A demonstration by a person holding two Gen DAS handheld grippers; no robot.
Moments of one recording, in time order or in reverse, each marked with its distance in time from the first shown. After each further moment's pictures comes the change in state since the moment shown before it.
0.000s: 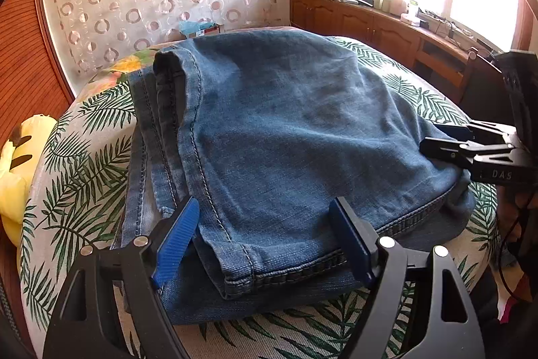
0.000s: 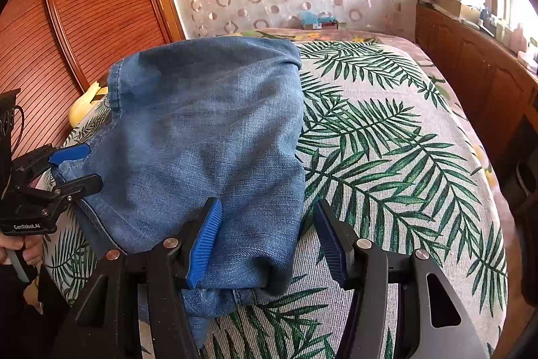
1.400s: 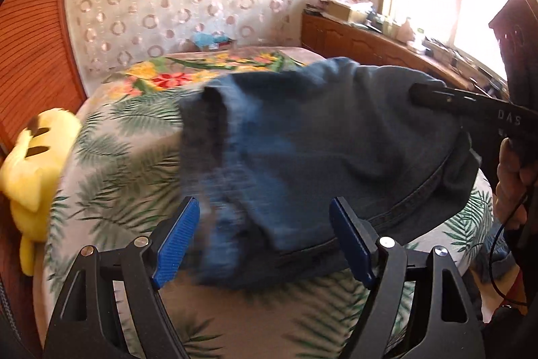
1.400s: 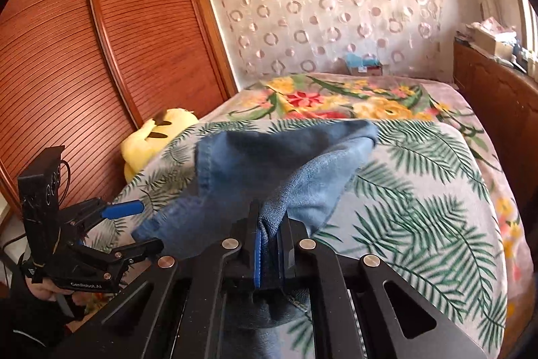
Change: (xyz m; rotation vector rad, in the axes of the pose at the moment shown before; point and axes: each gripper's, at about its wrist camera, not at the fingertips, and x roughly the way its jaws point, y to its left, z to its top) left arm -0.057 0.040 -0.008 -0.083 -0.084 0.008; right arm -0.041 0.062 0.072 -0.067 -0.158 0.183
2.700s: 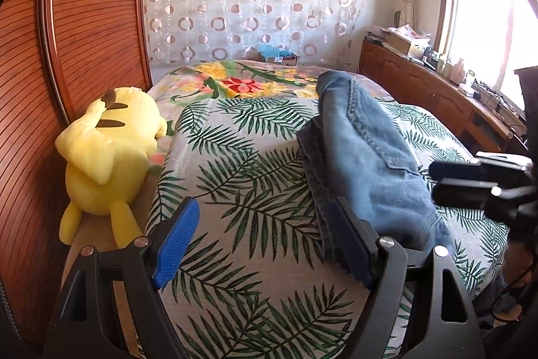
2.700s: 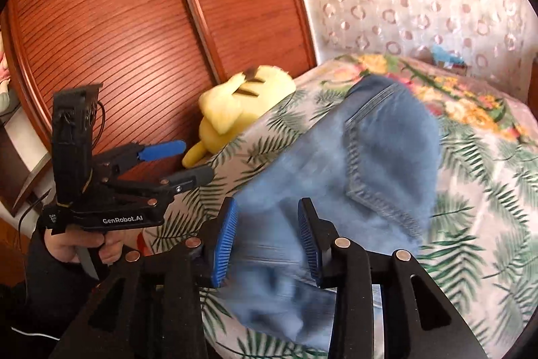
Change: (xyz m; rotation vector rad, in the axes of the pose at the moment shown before) left arm -0.046 0.104 -0.013 -0.158 -0.067 0.161; right arm 0.086 0.109 0.024 -0.174 0.138 0.244
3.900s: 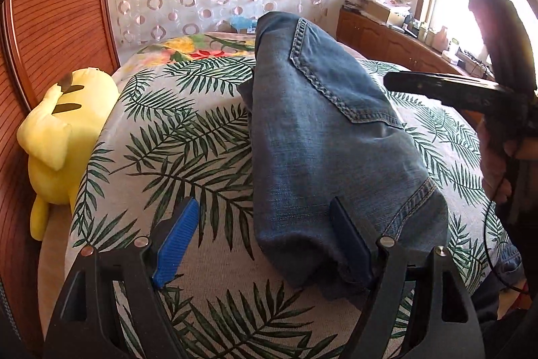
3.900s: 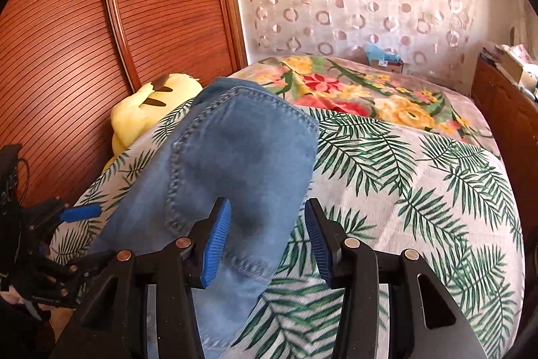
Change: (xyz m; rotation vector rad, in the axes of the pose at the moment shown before) left arm 0.052 -0.048 -0.025 0.062 0.125 -0.078; right arm -0.005 -0.054 0.002 0.048 -0.003 -0.256
